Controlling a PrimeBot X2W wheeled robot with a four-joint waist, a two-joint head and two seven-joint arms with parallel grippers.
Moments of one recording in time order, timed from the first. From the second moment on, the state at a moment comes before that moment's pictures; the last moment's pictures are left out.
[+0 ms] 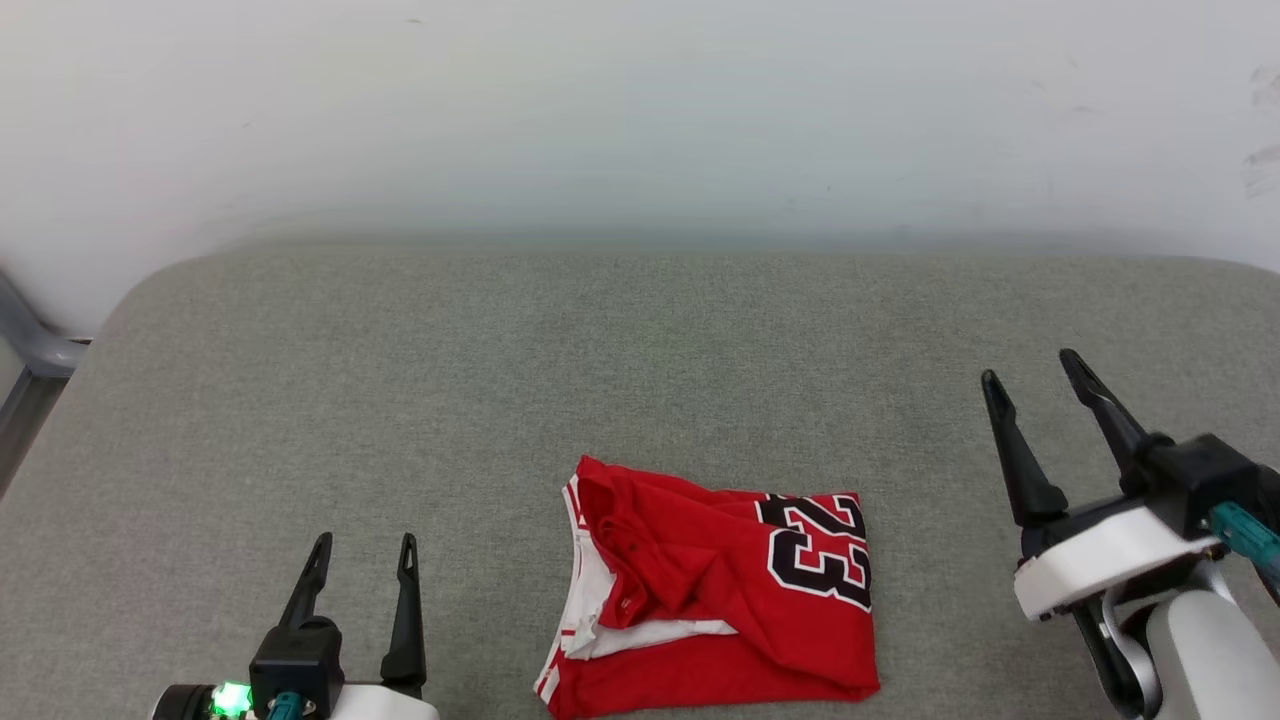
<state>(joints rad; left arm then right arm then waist) 0.08 0.10 -0.05 0.11 -0.04 0.06 -0.26 -0.26 -0.25 0.14 0.28 0.20 0.13 -0.26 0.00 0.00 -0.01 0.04</state>
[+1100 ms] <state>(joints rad) 0.12 0.12 -0.05 0.10 -0.03 0.05 -0.26 0.16 -0.05 -0.07 0.04 0.12 0.13 -0.26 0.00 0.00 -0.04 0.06</state>
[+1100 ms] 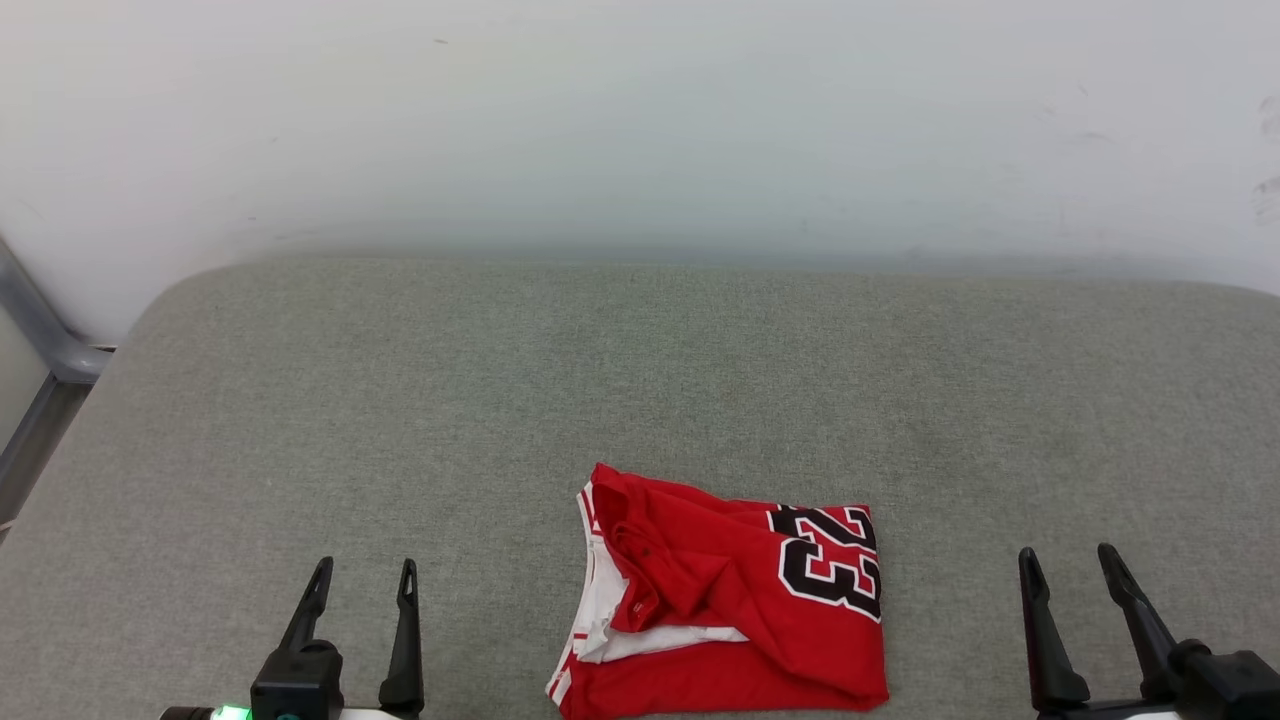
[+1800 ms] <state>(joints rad) 0.07 0.11 -0.07 0.11 -0.04 0.05 -0.26 -0.31 -0.37 0.20 0.10 0.44 0.13 0.25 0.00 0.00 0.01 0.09</state>
